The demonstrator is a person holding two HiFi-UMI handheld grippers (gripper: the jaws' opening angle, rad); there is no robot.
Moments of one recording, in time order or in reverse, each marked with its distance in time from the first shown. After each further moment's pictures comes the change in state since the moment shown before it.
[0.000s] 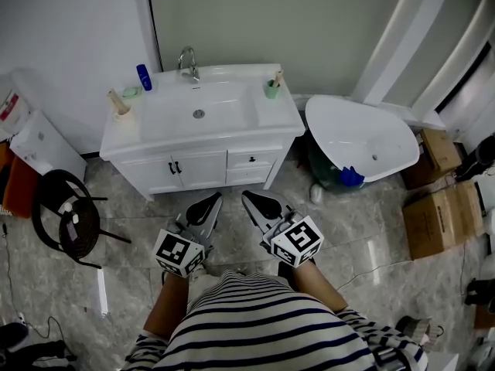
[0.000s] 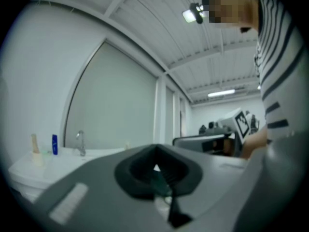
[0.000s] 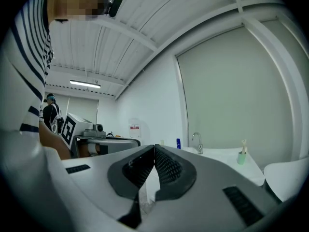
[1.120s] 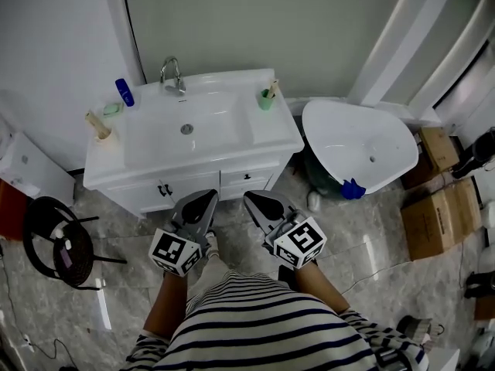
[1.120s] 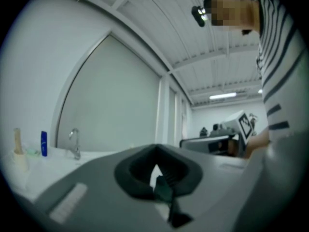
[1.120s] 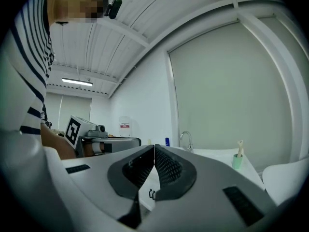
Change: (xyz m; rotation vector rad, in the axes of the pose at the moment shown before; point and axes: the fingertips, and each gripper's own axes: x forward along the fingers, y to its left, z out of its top) left arm 0.099 0.099 -0.016 -0.031 -0.022 -0.031; right arm 0.070 -0.109 -0.012 0.012 0.015 -0.053
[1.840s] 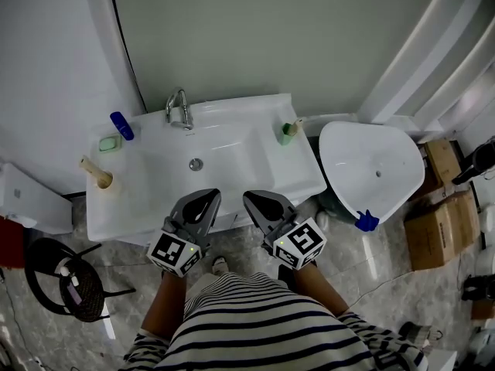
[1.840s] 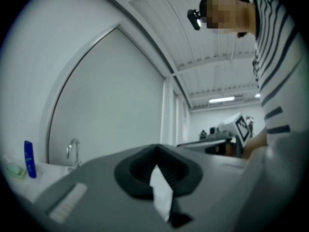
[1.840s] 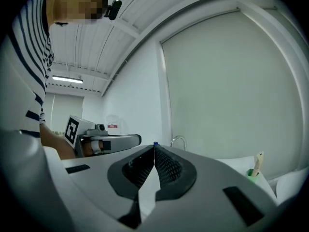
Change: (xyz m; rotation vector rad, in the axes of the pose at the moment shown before) left arm 0.103 0.195 0.028 -0.003 -0.031 -0.077; right arm 0.192 -0.114 0.027 0.016 0.018 -0.041
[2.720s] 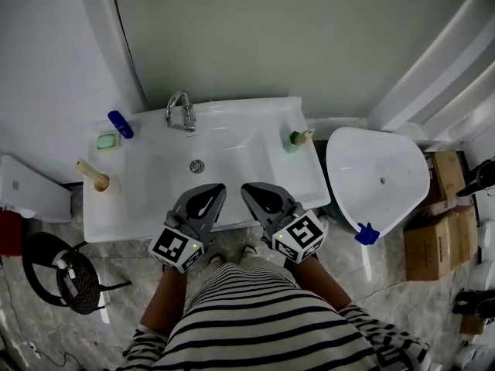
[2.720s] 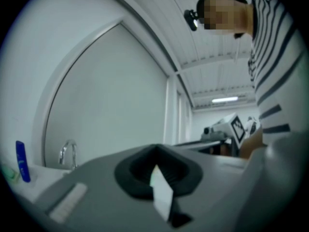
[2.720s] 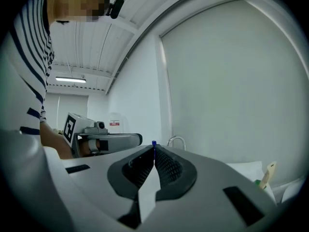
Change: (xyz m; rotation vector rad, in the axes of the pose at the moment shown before) left arm 0.055 0.039 0.003 -0.010 0.010 0.015; right arm 0.052 -0.055 0.006 -0.007 0.042 0.076
